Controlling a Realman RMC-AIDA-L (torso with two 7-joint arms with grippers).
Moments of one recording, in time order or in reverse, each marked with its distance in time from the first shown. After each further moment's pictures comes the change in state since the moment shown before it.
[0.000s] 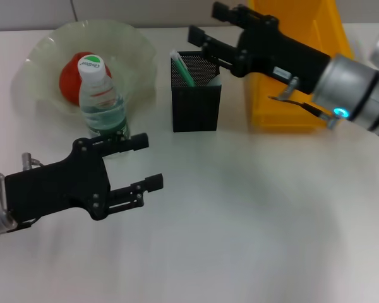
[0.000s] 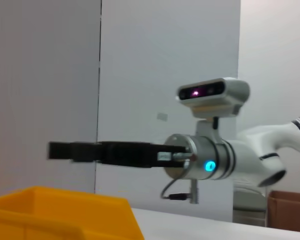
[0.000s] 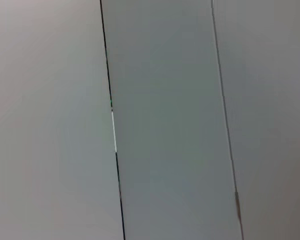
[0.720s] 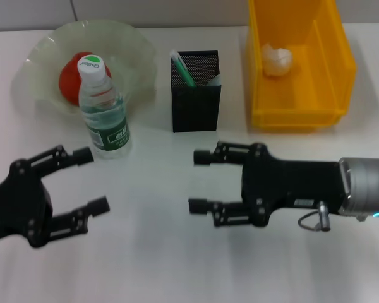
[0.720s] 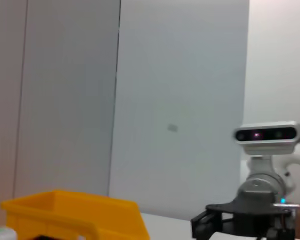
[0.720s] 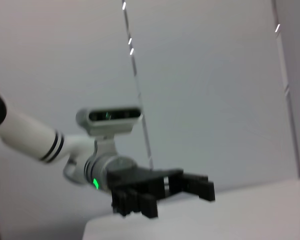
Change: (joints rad) left arm 0.102 0.060 -0.093 0.026 0.020 0.138 -0.013; right arm -0.091 -0.018 0.081 -0.027 -0.534 -0.399 0.150
